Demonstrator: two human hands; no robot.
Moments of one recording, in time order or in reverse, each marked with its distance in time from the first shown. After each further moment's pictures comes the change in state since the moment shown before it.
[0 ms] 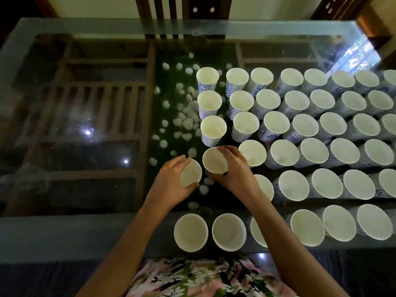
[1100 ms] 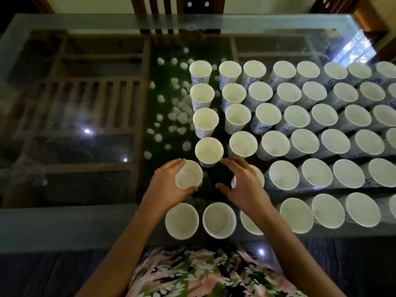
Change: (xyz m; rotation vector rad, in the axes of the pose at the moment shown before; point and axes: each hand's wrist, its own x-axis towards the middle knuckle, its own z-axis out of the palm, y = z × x) left_hand -0.023 0.009 0.013 -0.016 0.041 -0.003; right_hand -0.058 0.006 -0.025 -0.025 -0.036 0.009
